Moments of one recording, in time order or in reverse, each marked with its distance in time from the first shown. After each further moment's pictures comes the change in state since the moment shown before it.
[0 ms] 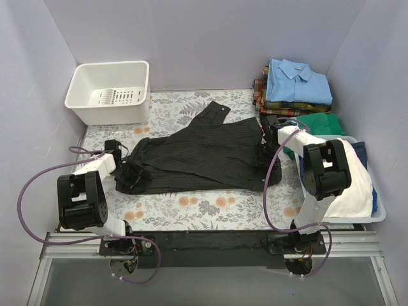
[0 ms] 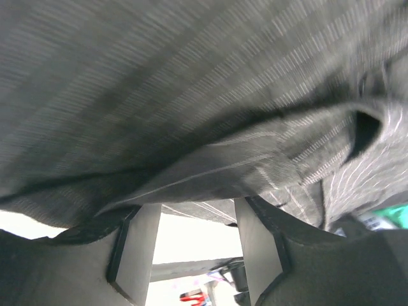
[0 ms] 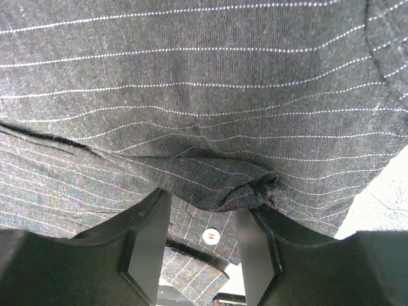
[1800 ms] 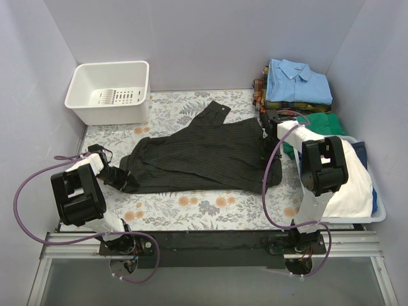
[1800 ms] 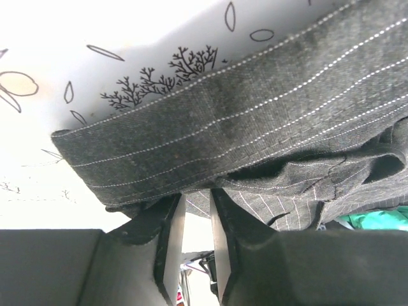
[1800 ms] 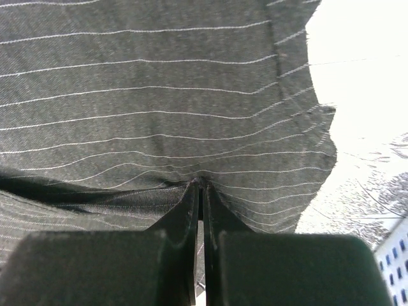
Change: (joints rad) left arm 0.218 0.067 0.020 -0.056 0.046 0.079; right arm -0.016 0.055 0.106 -0.028 0.119 -0.049
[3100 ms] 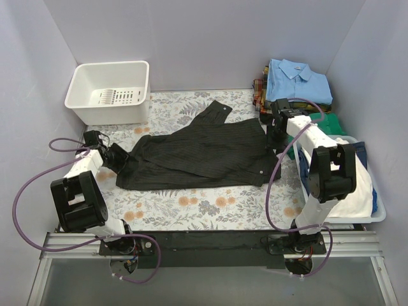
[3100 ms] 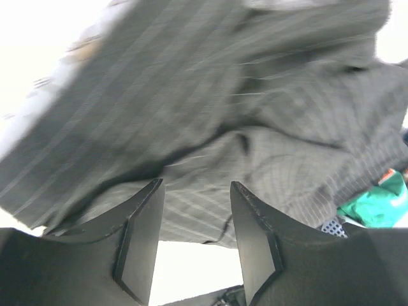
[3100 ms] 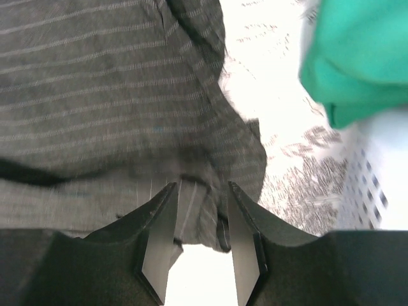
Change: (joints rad) left arm -0.028 -0.071 0.081 0.185 0.066 0.081; right arm -0.052 -0.068 0.094 -0.025 0.070 0.042
